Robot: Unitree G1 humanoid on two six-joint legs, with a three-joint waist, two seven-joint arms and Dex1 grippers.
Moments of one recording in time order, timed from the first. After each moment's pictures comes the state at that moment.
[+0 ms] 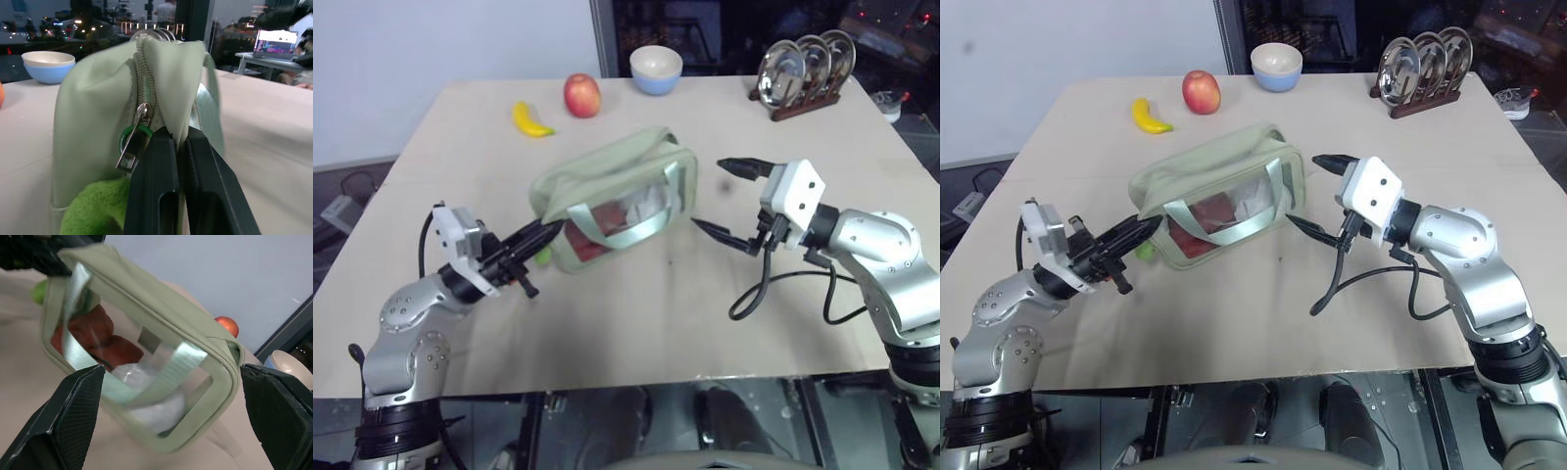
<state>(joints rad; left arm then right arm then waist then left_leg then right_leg) -0.08 0.61 0.35 -0.18 -0.69 0.22 -0.96 -0.46 -0.61 0.08 -0.44 0.28 0.35 0.77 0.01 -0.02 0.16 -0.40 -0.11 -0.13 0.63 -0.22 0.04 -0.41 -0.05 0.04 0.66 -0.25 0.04</state>
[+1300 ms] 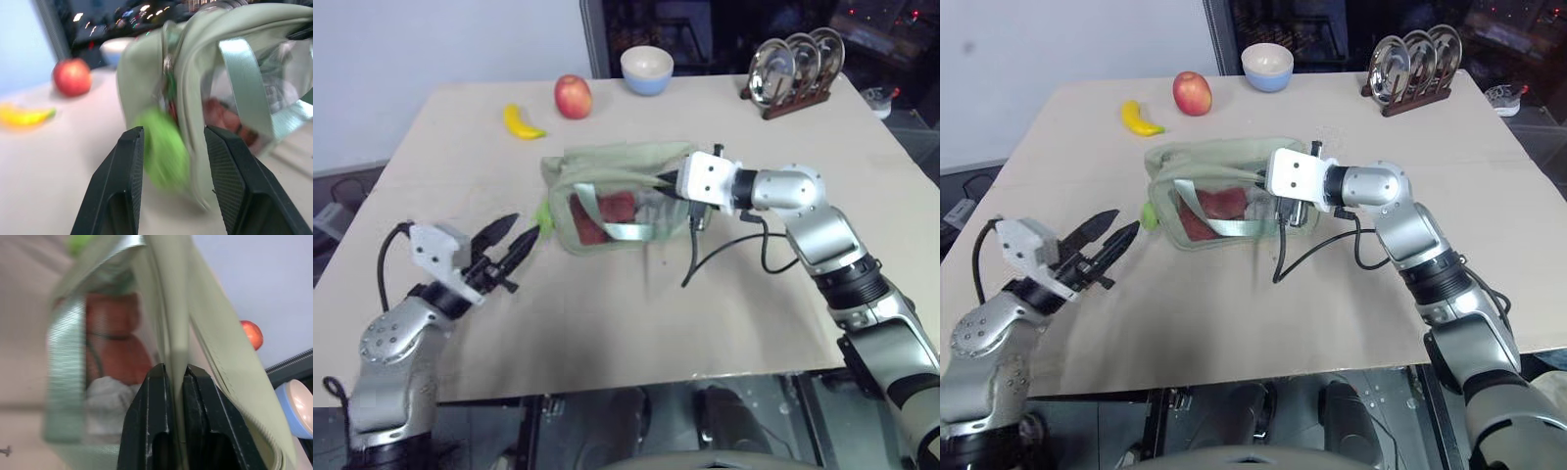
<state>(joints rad) 0.10 0.56 0.42 -0.35 -0.56 0.26 -0.63 -0.85 -0.43 0.34 0.08 -0.06 0.09 0.91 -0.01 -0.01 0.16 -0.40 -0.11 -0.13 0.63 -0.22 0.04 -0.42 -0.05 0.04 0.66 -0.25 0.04</state>
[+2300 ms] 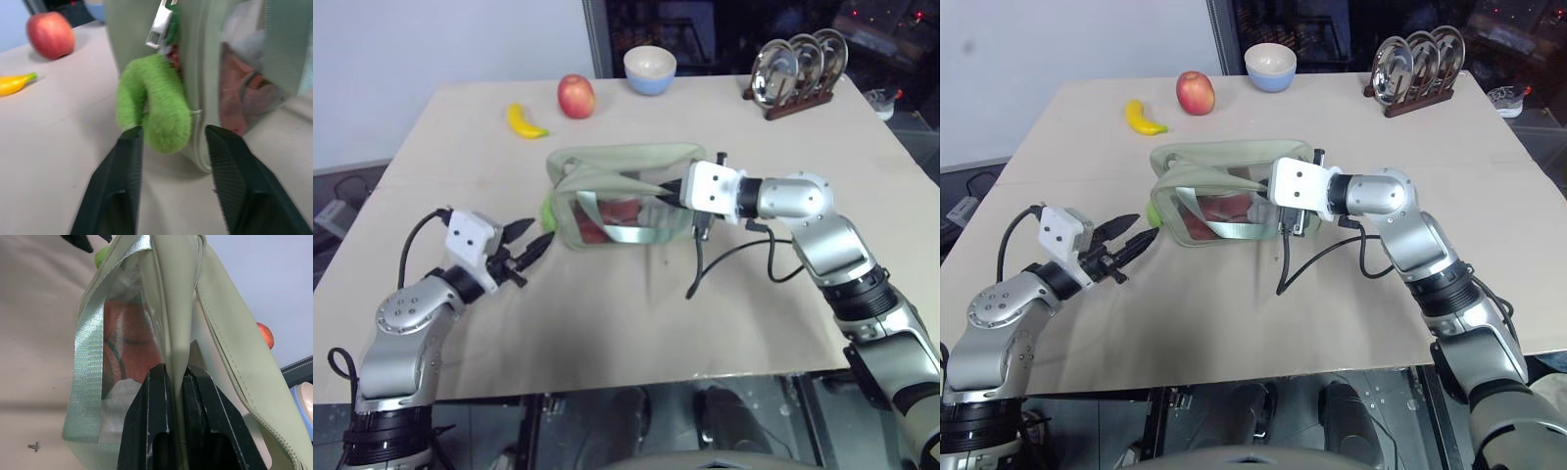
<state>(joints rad) -0.04 0.66 0.30 -0.20 -0.37 0.23 -0.71 -0.79 -0.46 0.33 -0.05 -0.05 0.17 0.92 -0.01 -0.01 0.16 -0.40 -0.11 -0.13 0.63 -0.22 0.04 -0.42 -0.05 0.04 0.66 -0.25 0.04</state>
